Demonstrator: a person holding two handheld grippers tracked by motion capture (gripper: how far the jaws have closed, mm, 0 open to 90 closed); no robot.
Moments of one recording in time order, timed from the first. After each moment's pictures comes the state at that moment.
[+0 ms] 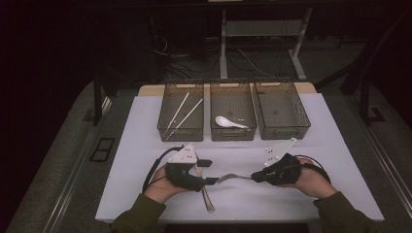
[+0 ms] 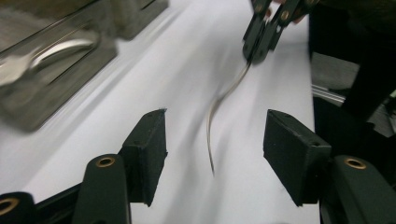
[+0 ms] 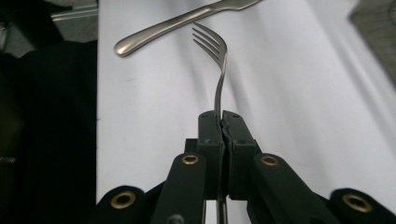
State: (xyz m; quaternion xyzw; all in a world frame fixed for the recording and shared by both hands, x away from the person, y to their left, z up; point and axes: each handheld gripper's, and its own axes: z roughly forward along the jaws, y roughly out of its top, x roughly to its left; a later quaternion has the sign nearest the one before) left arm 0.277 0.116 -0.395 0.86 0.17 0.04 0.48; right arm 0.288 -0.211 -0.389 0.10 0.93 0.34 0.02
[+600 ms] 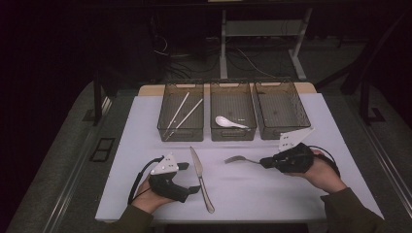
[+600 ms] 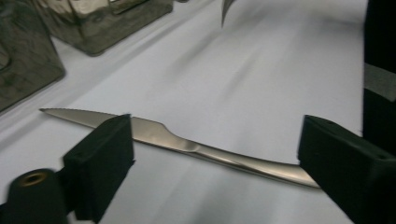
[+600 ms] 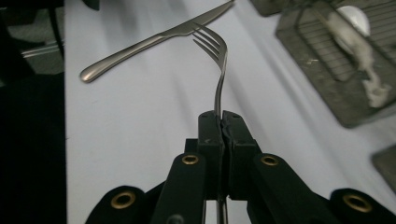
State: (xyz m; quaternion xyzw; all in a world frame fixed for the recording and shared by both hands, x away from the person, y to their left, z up) left arm 0.265 0.150 -0.428 0.84 0.25 0.08 0.47; right arm 0.302 -0.241 -0.372 0.18 0.90 0.39 0.06
